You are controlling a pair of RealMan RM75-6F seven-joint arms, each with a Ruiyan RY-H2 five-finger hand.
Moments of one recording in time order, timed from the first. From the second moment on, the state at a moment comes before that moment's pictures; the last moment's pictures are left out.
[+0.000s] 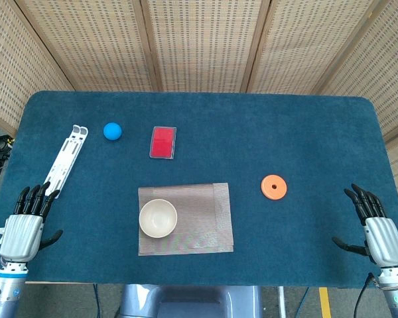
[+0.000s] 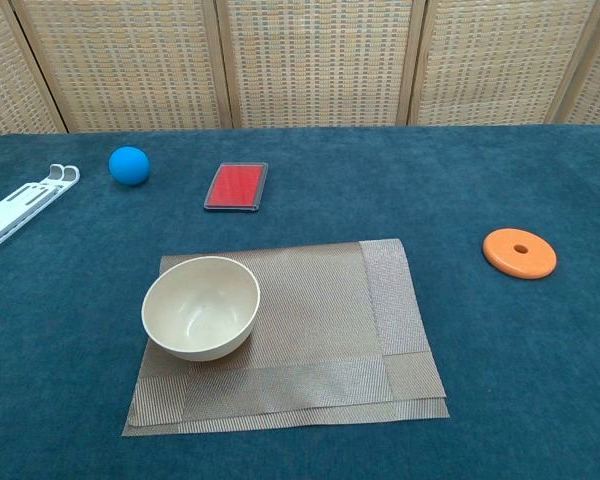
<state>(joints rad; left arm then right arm) -0.12 -1.33 -0.01 -1.57 1.57 1.55 0.27 0.10 -1.12 0.04 -1.56 -1.58 1.49 0.31</state>
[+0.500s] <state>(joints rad) -0.12 -1.34 -0.01 -1.56 1.57 1.52 0.28 0.10 -1.11 0.04 -1.56 -1.57 1.49 0.32</state>
